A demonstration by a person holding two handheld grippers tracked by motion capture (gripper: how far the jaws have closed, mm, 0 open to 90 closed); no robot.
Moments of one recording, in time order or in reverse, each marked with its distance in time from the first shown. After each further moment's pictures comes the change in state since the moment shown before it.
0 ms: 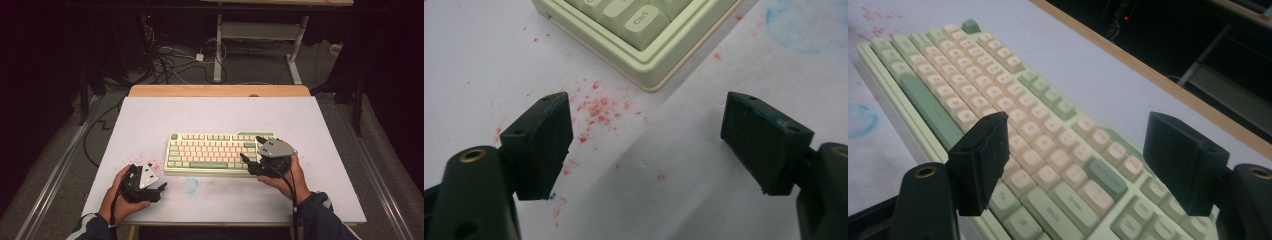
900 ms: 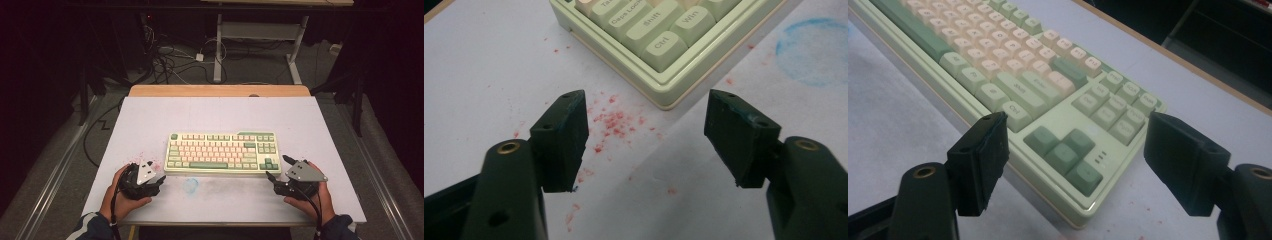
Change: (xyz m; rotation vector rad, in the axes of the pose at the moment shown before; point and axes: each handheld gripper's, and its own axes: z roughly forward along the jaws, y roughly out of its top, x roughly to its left) left arm 0.002 0.013 -0.001 -0.042 0.025 -0.054; right arm -0.010 -0.070 -0.050 0.046 -0.075 0.025
